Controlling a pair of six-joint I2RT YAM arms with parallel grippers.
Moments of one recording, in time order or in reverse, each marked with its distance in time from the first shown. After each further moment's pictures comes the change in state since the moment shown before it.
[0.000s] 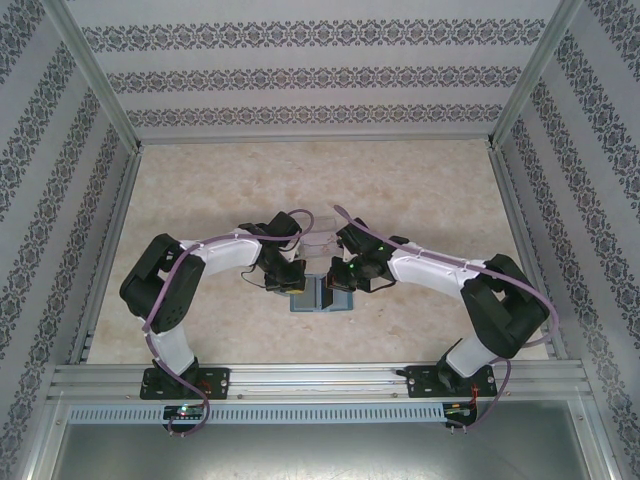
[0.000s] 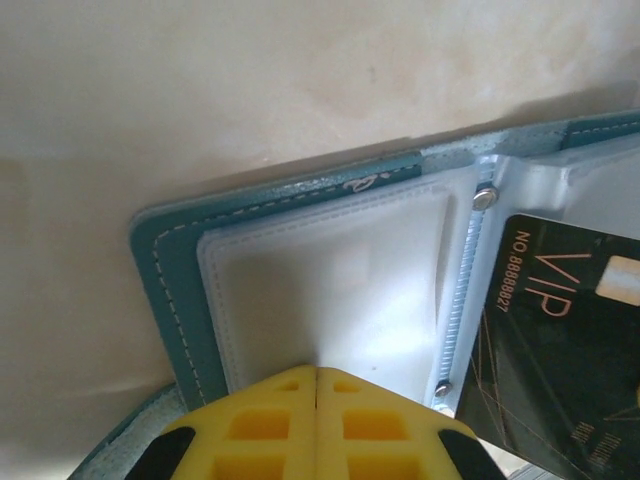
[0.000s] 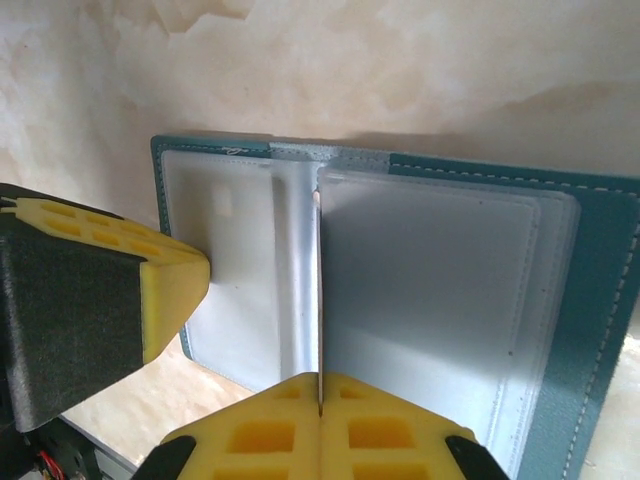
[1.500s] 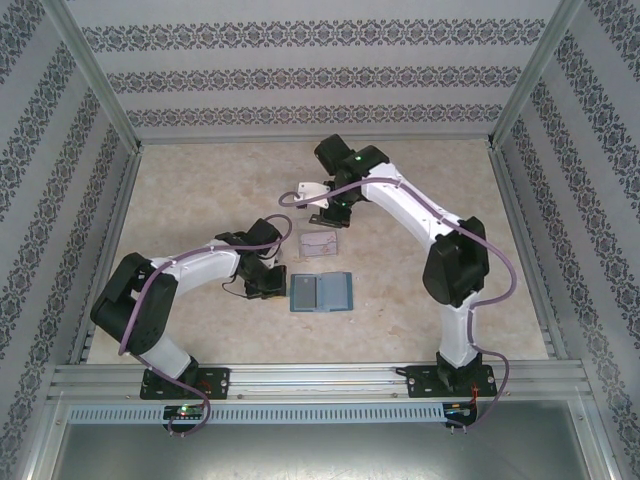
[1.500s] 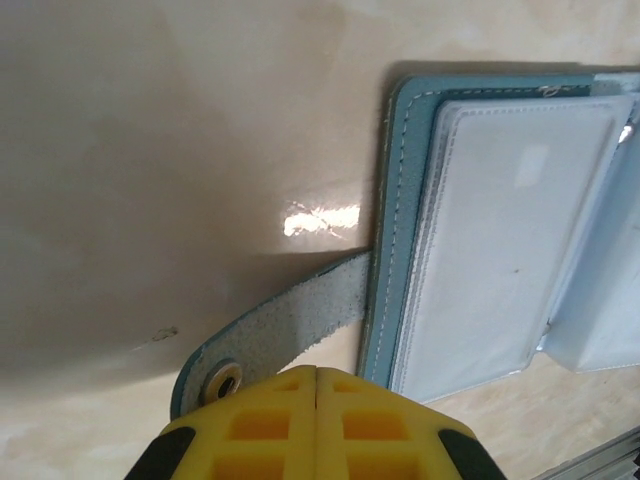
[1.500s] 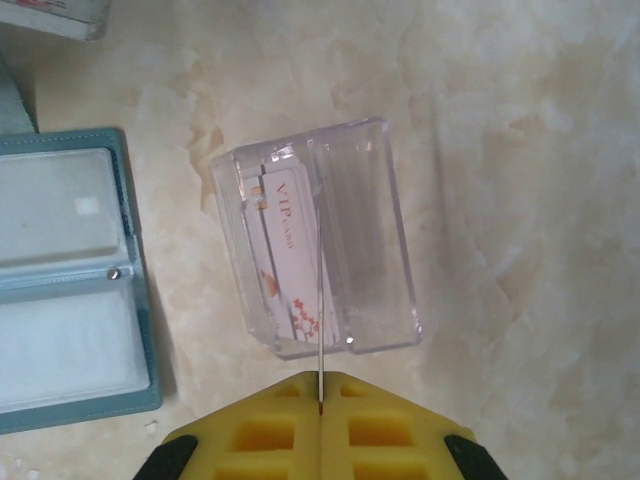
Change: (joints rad) left arm 0.059 -0.188 -0.166 -0.020 -0.075 -0.032; right arm -0.111 0.454 1.037 -0.713 0.186 -1.683
